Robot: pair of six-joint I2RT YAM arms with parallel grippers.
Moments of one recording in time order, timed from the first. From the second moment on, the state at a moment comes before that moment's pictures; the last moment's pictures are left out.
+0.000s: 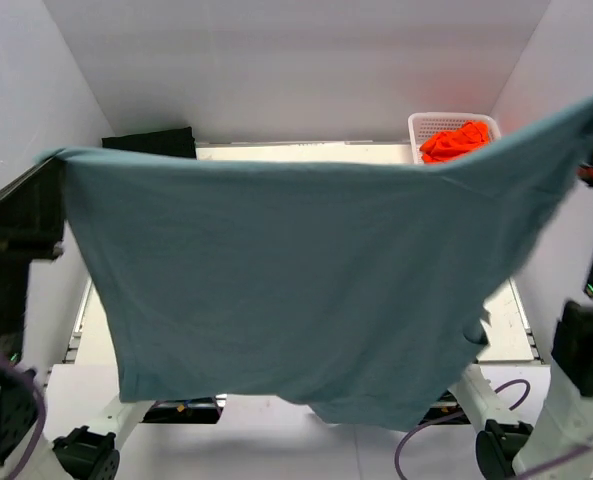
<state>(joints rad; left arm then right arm) -0.22 0.77 1.94 -0.55 -0.04 -0.57 -0.02 0.83 1.83 -0.21 0.10 0.28</state>
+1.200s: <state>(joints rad) -0.21 1.32 1.16 -0.13 -0.46 -0.66 0.03 1.49 1.25 0.11 -0.21 0.32</state>
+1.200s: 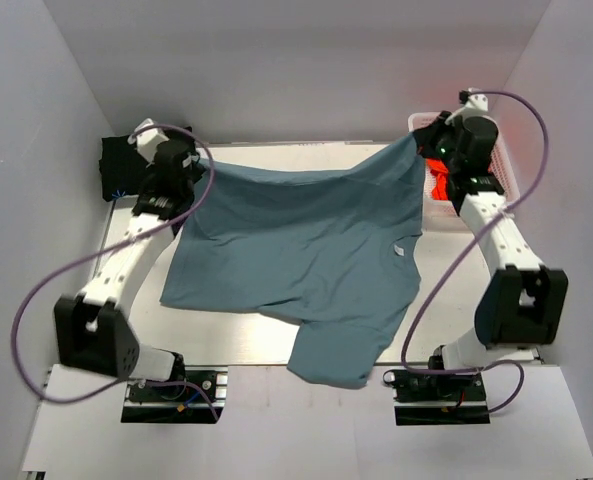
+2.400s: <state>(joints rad) -0.17 1.44 1.35 -0.34 -0.11 -0.54 0.30 1.42 1.30 -0.38 0.01 0.32</state>
